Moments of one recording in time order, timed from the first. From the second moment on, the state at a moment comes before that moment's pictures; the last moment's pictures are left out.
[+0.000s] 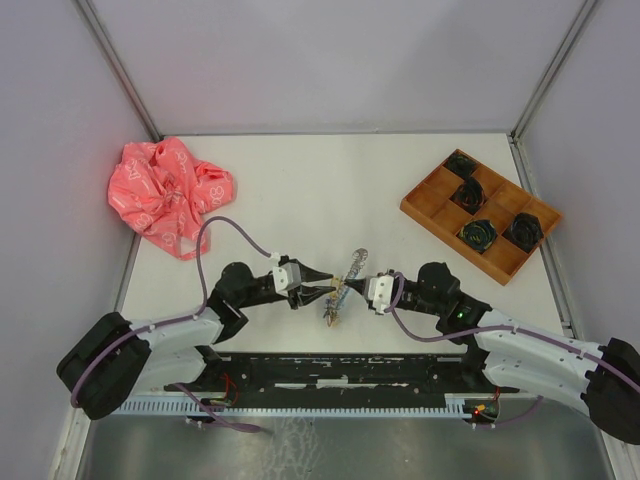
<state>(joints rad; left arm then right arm) -0.73 1.13 0.22 0.97 0.65 0.10 0.89 0.89 0.35 0.40 -0.41 -0.57</state>
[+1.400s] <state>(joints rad) -0.73 1.17 0.29 0.85 0.74 0.20 0.89 0.91 0.34 0.40 -0.43 -0.57</state>
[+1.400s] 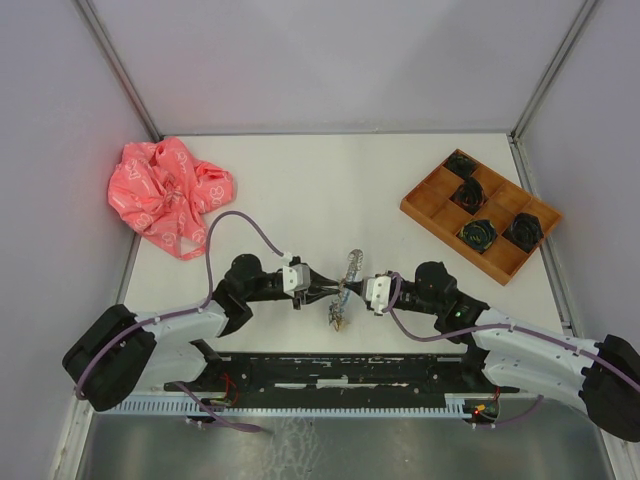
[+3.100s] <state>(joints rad) -0.73 1.21 0.34 0.74 0.79 0.25 0.89 0.94 0.35 0.39 -0.45 -0.54</state>
